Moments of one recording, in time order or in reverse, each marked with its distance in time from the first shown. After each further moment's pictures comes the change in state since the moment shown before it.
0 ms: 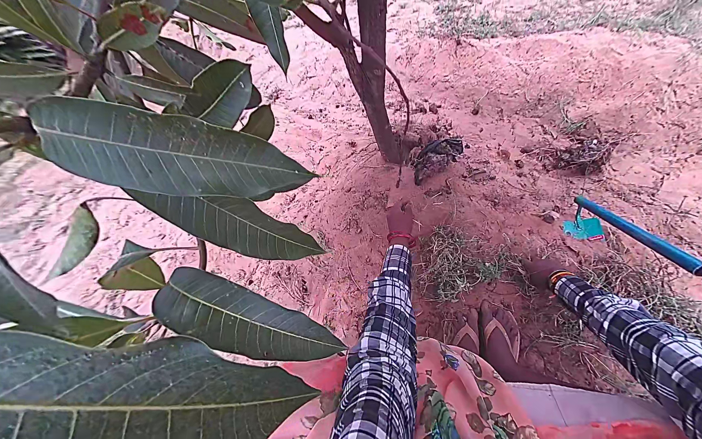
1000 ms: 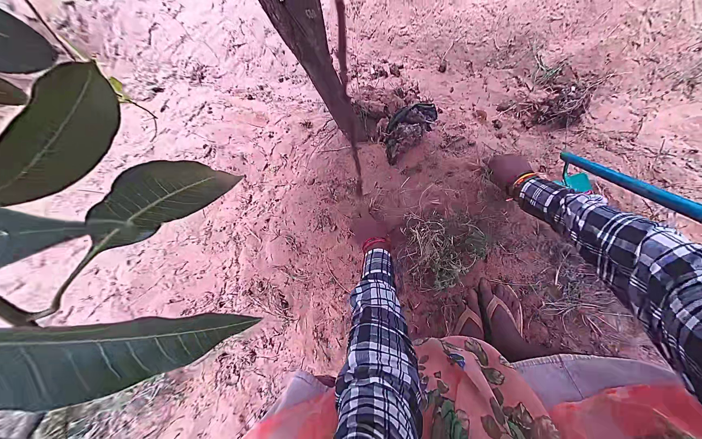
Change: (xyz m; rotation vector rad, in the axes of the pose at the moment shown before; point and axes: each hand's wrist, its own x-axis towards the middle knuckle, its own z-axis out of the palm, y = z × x) left_hand 0.019 -0.052 0.004 0.517 -0.021 -0.263; right_hand 0.048 -0.052 -0.158 0.176 0.388 0.069
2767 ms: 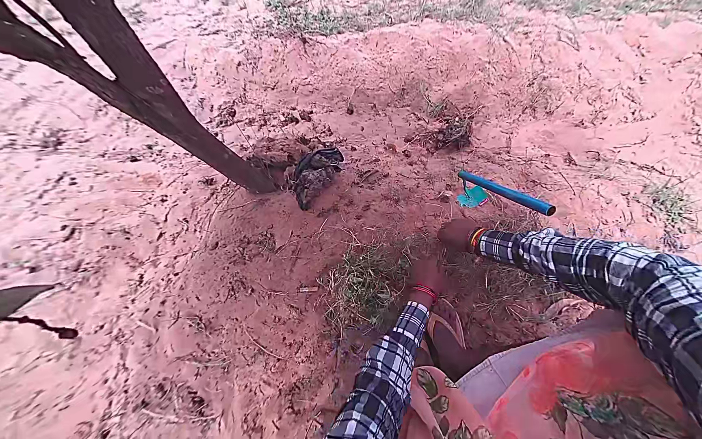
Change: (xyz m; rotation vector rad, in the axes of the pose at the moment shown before) left_hand -0.205 0.147 0.113 0.237 -0.686 0.752; right_hand -0.105 0.087 0.046 -0.131 -0.252 -0.167
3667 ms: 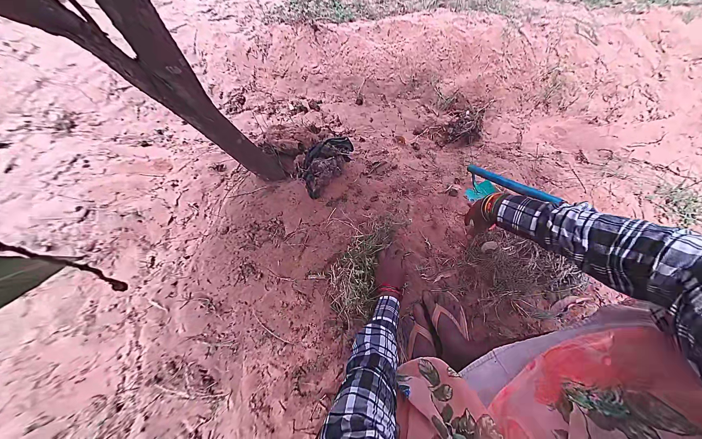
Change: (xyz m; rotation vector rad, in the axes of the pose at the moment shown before) left_hand 0.017 -0.118 0.007 0.168 0.321 -0.072; right_hand -0.065 -0.034 -0.121 -0.077 -0.474 0.134
